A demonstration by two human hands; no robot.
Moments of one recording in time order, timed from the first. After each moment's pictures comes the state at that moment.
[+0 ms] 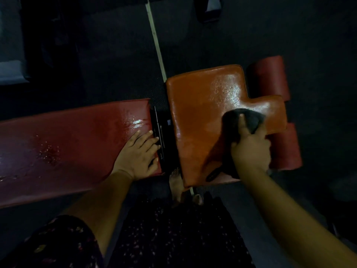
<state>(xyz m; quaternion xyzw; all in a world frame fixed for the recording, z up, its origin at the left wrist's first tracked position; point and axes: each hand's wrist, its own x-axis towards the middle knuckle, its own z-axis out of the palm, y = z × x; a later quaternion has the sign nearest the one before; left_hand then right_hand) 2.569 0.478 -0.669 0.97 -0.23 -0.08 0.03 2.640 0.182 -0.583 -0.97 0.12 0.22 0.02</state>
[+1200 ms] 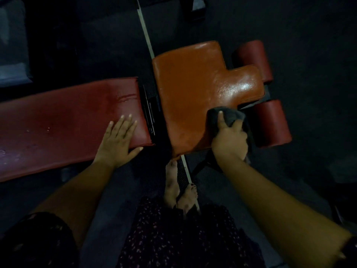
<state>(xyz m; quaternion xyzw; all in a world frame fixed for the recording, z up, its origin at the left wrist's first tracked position) 2.505 0.490 -0.653 0.98 -0.11 -0.16 -0.01 2.555 0.169 -0.585 -0.96 0.13 0.24 0.04</state>
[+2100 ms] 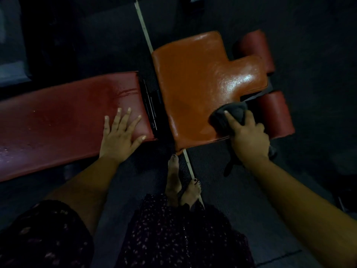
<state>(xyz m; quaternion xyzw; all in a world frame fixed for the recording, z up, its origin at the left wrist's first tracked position) 2.503 0.487 -0.663 0.99 -0.07 -0.11 0.00 2.537 0.116 -0.594 -0.99 -0.02 0.17 -0.04</state>
